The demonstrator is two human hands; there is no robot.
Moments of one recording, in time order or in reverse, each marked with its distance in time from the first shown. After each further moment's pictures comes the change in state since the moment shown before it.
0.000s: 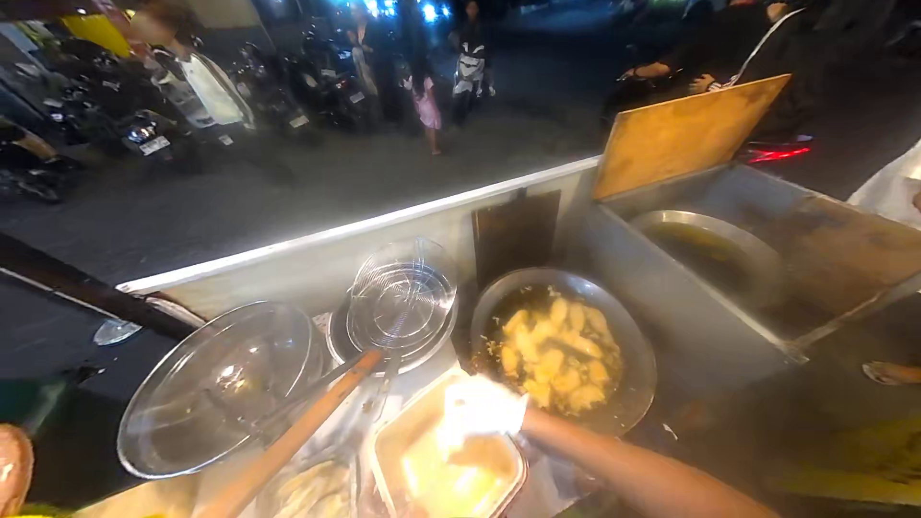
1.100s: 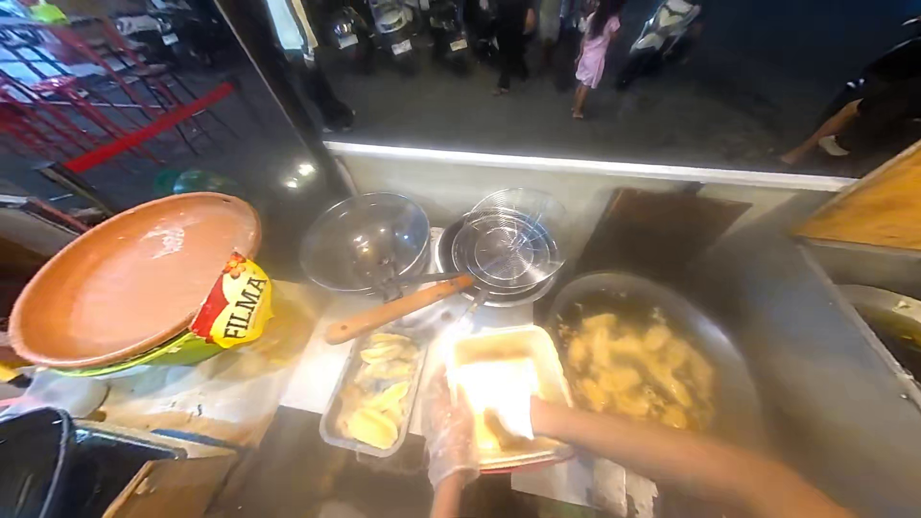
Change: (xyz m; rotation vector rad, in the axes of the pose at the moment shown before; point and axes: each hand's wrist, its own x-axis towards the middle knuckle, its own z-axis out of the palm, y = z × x) left_hand 0.005 0.017 -0.010 0.096 0.012 -0.106; right_hand 0.020 -0.070 0.063 -0.433 -0.820 -0.067
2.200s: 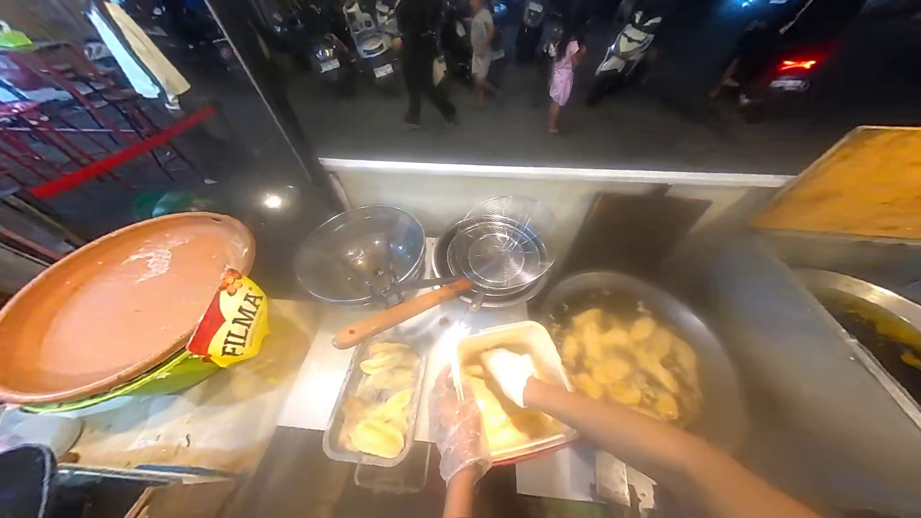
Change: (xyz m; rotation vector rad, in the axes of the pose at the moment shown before) left_hand 0.004 -0.009 0.007 -0.006 -0.015 0.018; right_hand 0.047 0.013 -0.005 0.053 0.391 0.270
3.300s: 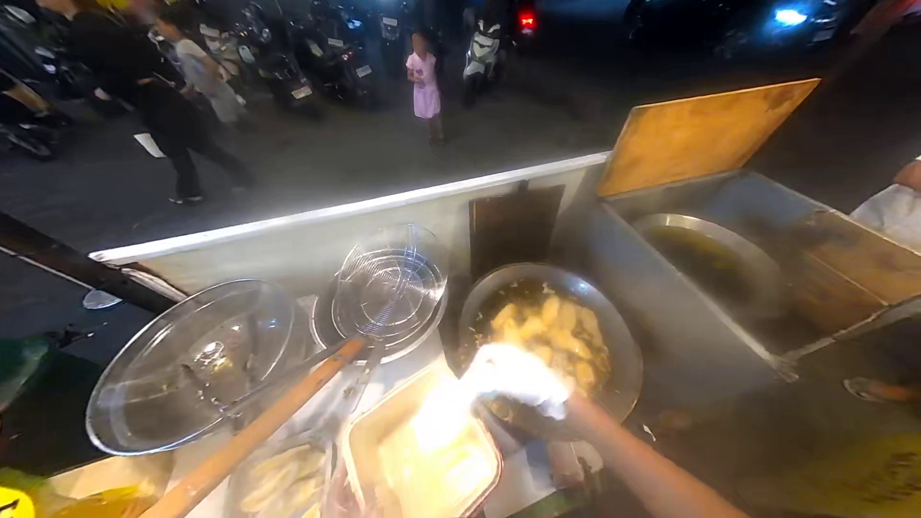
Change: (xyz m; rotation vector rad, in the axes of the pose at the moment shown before) left_hand -0.004 -0.005 0.002 -0.223 -0.006 0.047; right_hand -0.145 0.139 -0.086 0.838 0.375 0.088
